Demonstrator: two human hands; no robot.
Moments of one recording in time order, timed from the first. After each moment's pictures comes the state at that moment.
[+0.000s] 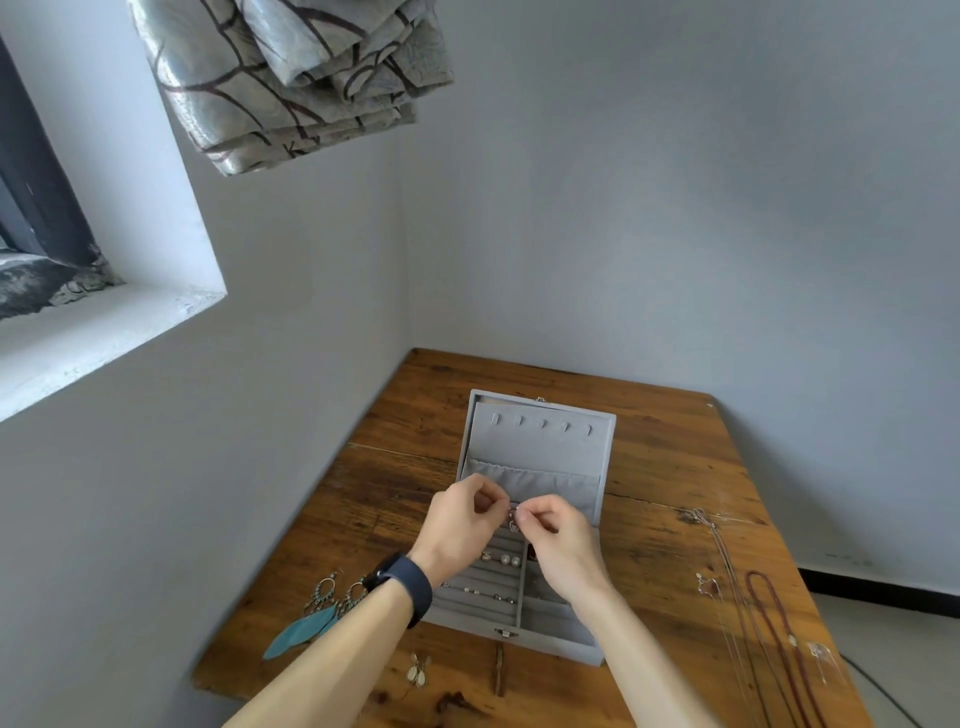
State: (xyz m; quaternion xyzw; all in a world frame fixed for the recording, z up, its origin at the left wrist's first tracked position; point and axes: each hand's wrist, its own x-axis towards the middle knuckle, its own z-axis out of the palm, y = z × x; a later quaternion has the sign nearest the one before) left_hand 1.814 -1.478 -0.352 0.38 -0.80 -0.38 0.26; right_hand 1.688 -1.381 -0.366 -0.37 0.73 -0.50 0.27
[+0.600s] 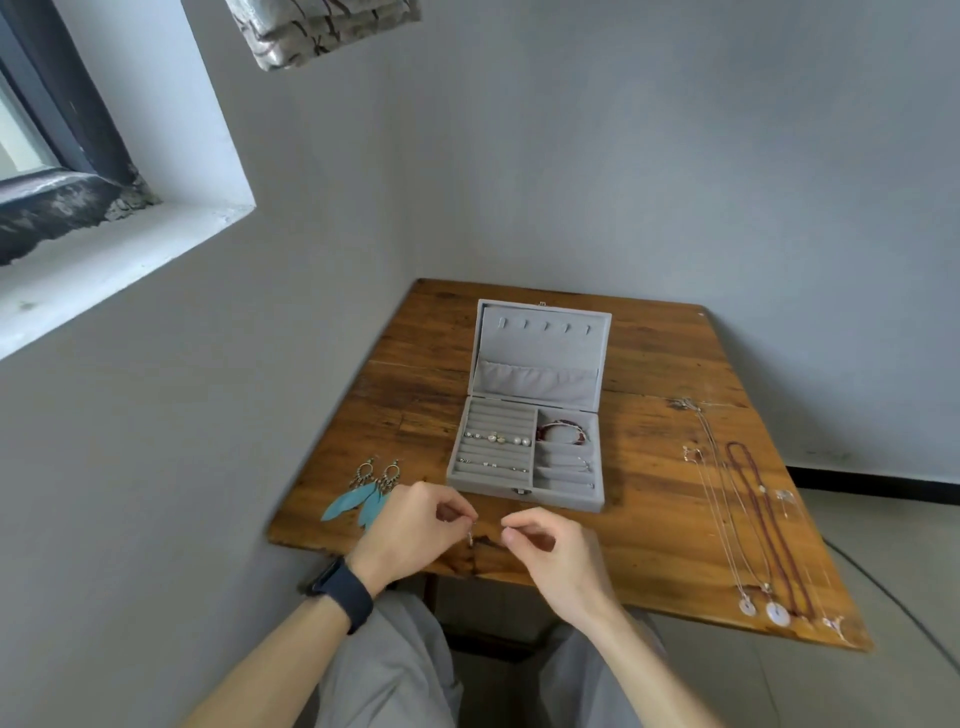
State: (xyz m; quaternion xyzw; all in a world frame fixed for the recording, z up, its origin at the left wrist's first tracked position) left_hand 1.944 -1.392 -0.366 0.36 -0.87 -0.31 0.14; right_hand 1.781 -1.259 -0.405 -0.45 0.73 -0.44 0.25
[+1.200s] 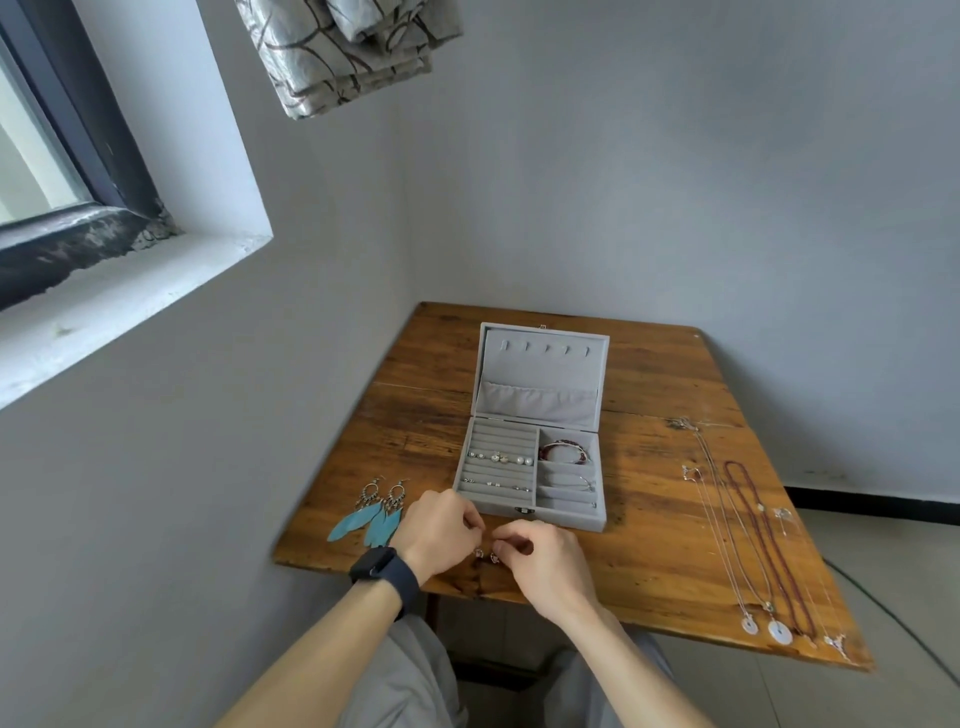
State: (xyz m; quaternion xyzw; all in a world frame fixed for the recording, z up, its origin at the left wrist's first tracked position) left_hand 1.919 -1.395 -0.374 0.40 -0.88 -0.23 0.08; right_hand 1.791 -1.283 -0.414 -0.48 0.79 -0.33 0.18
